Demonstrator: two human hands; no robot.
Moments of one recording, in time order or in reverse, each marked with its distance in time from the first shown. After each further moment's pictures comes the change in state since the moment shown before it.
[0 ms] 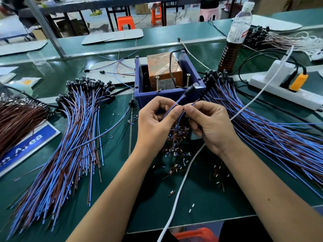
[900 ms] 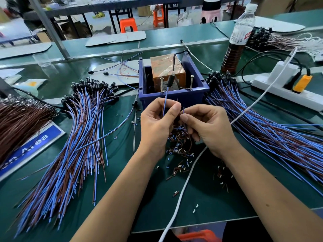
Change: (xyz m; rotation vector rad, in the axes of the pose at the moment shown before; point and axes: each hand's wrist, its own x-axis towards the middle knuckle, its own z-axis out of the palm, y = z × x) left_hand -0.003 0.011 0.005 -0.322 0.043 -0.180; right_hand -0.004 0.007 0.003 -0.232 -0.084 -0.143
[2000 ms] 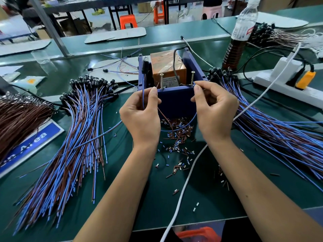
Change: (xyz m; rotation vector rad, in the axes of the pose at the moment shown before) left_hand 0.021 0.001 -0.008 0.343 0.518 0.305; right_hand 0.026 -0.007 0.015 -0.518 0.576 -0.358
